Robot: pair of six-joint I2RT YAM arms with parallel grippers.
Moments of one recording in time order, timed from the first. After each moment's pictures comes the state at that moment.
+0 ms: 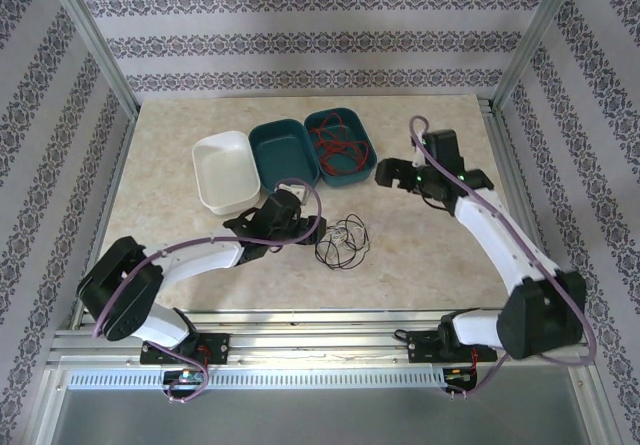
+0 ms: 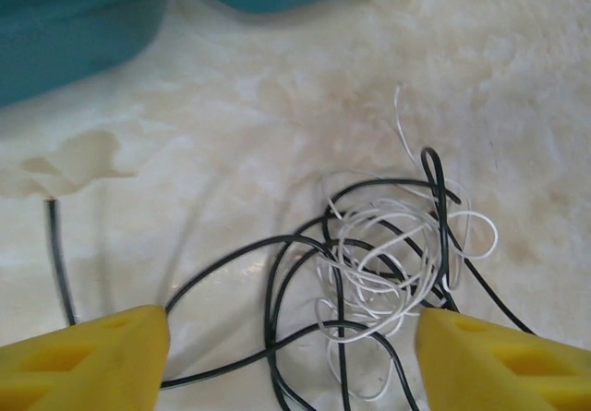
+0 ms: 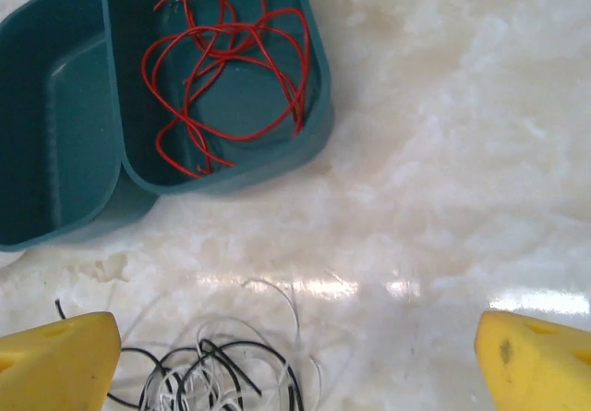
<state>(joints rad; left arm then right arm) -0.74 1.49 0.79 -0.05 -0.01 -0.57 0.20 1.28 1.03 -0.57 -0.17 0.40</state>
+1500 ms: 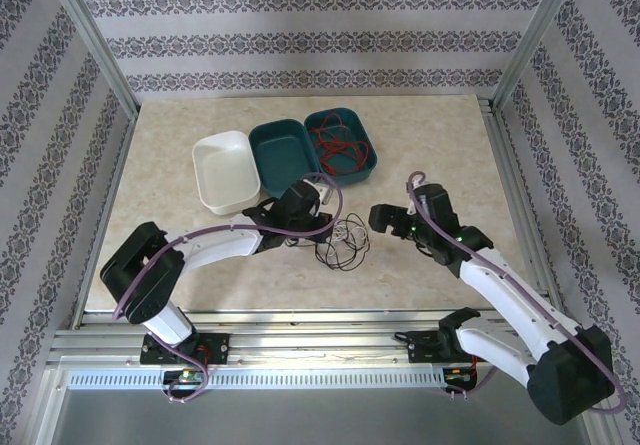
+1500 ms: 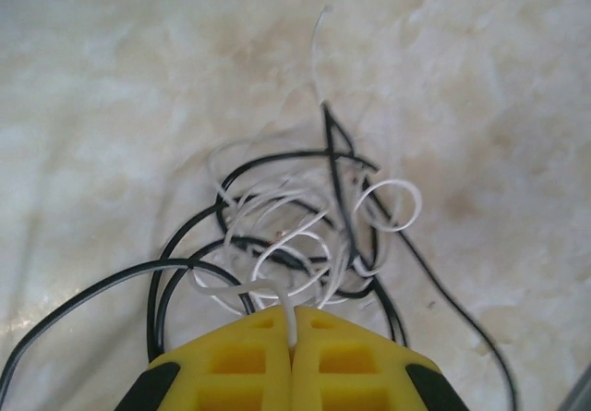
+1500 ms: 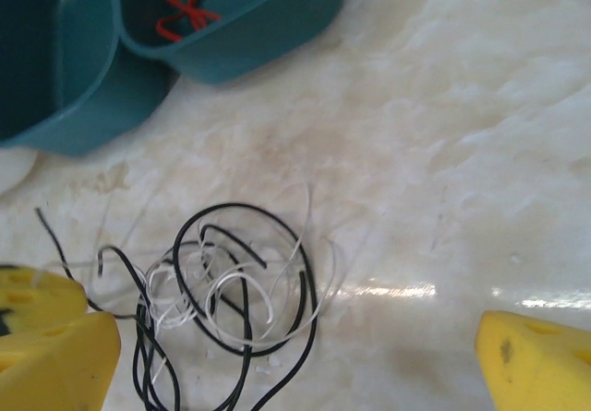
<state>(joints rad) -0.77 1.61 0.96 -0.12 0.13 -0.52 0.42 0.98 0.65 -0.45 -0.05 0.55</state>
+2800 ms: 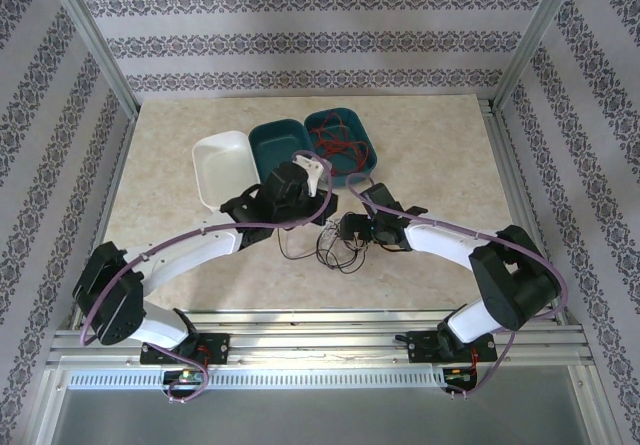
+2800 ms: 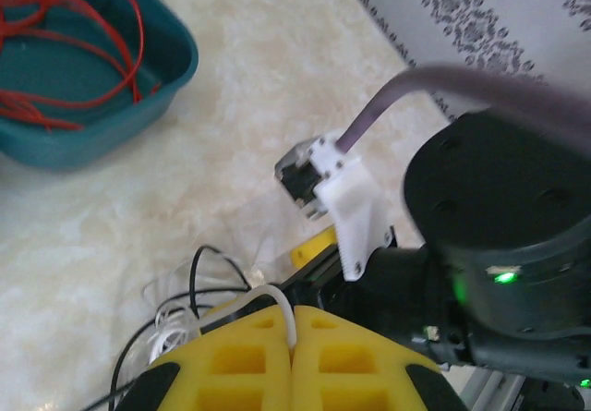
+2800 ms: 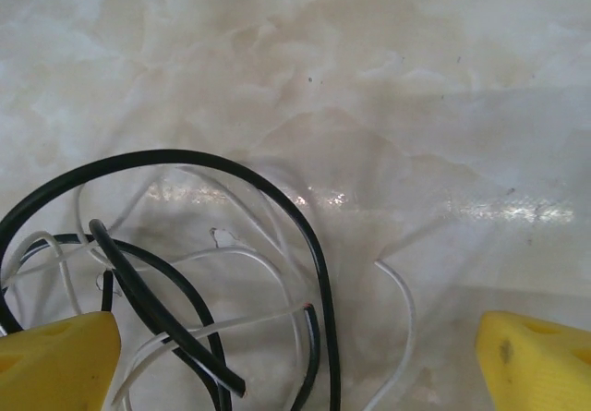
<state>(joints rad) -0.77 1.44 1.07 -0.15 0.12 -0.48 0.57 1.51 0.75 -0.31 0.03 0.61</state>
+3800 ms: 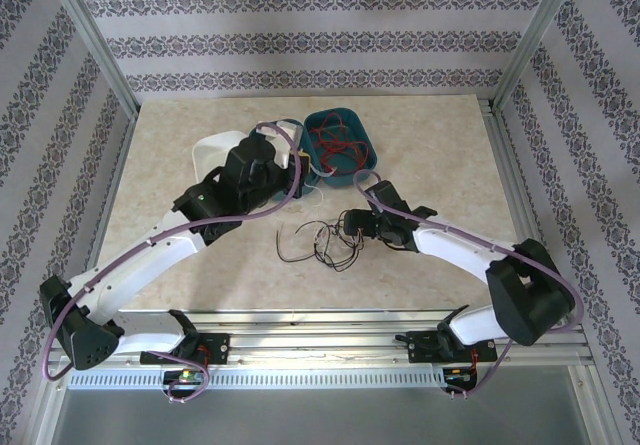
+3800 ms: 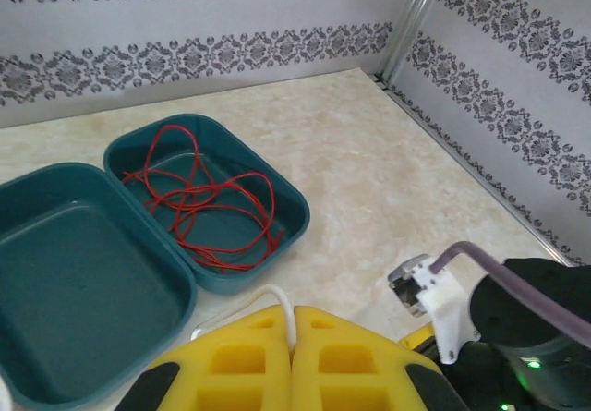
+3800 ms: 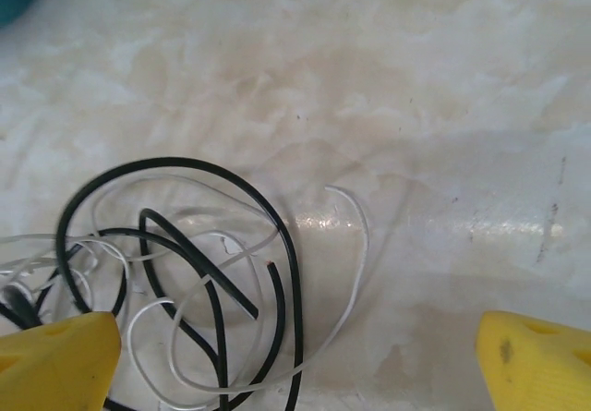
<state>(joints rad) -0.73 1.26 1.28 -0.40 -0.16 -0.28 0.56 1.40 0.75 -0.35 0.07 0.62</state>
